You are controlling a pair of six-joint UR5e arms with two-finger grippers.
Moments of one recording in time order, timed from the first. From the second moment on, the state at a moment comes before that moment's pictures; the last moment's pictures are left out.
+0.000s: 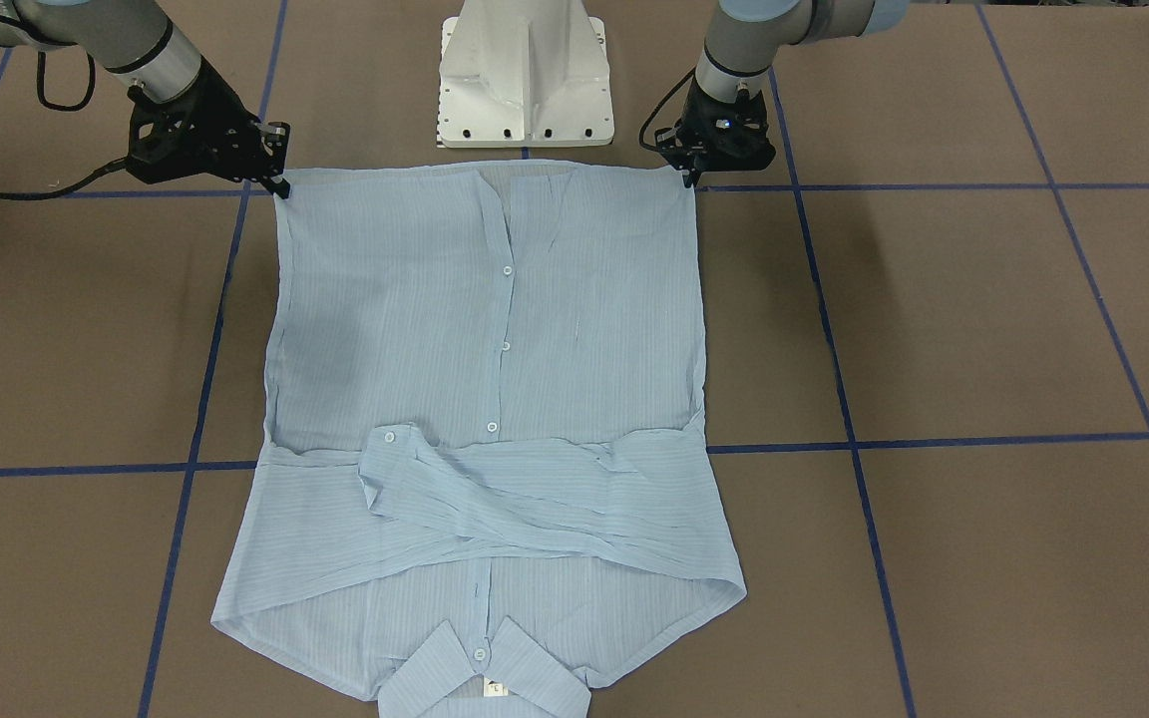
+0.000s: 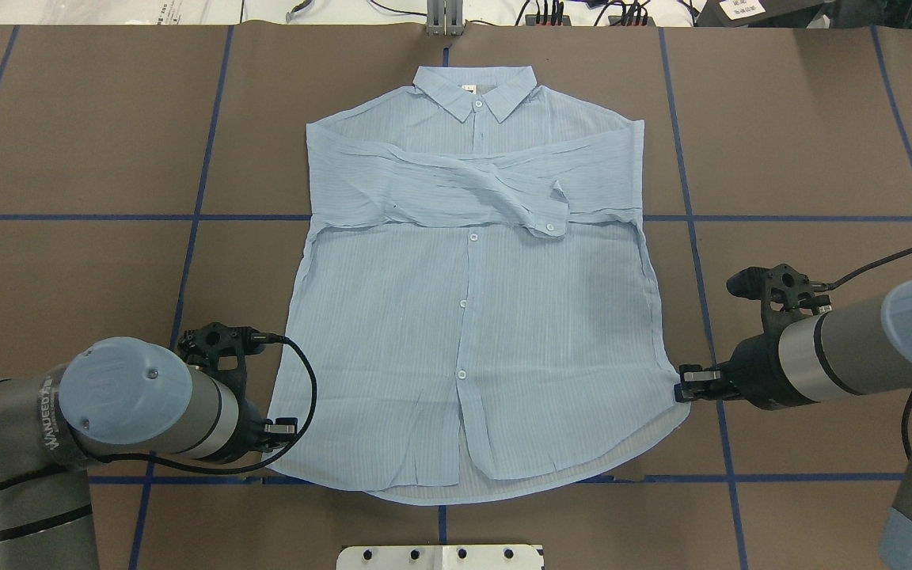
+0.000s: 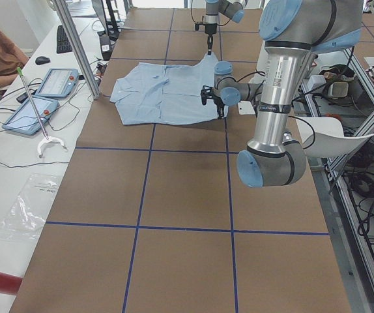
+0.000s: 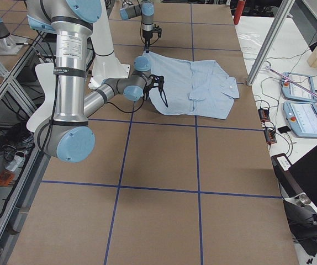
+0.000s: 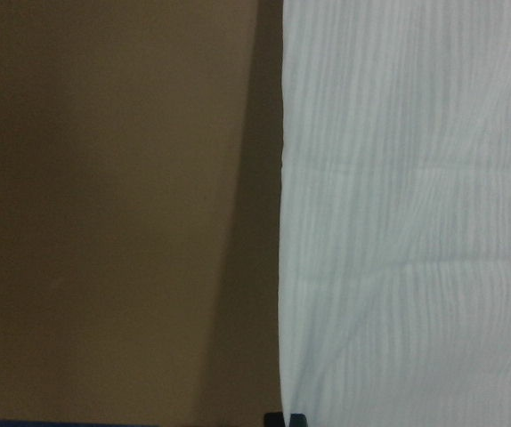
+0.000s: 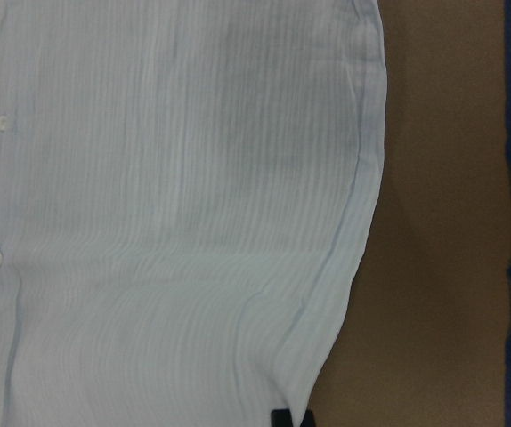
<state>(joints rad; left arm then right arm) -0.33 -1.80 -2.09 -1.63 -1.84 -1.40 0.54 -1.65 2.15 -1.07 2.02 1.32</state>
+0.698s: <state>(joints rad) -0.39 -1.80 -2.09 -1.63 -1.84 -1.31 0.58 -1.65 2.14 -1.07 2.06 1.31</state>
